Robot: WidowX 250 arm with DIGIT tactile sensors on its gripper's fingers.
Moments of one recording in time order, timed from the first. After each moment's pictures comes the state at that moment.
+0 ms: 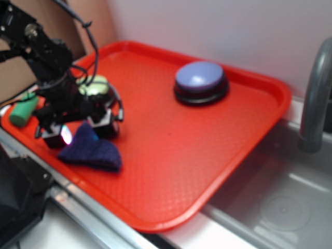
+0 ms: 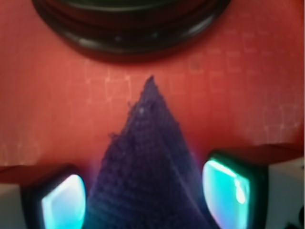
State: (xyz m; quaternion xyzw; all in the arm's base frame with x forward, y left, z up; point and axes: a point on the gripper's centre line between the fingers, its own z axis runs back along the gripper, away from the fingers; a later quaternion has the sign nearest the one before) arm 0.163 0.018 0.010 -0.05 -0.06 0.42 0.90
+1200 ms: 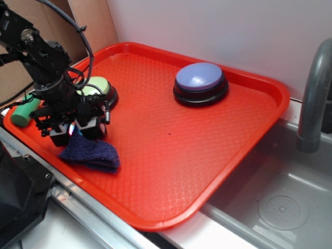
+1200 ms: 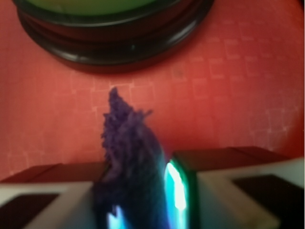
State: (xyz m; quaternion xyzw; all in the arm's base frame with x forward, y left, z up) arm 0.157 0.023 0.013 -0.04 -0.07 0.43 0.90
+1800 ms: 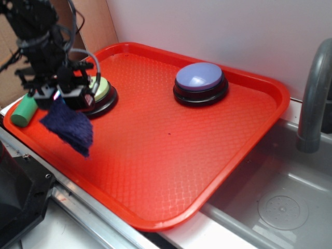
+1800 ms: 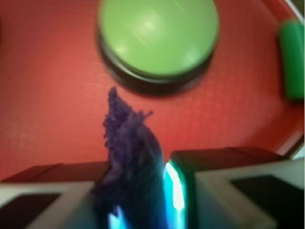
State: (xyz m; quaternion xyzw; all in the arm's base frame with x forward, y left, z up) arm 0.163 0.020 0.085 -0.02 -0.06 0.27 0.96
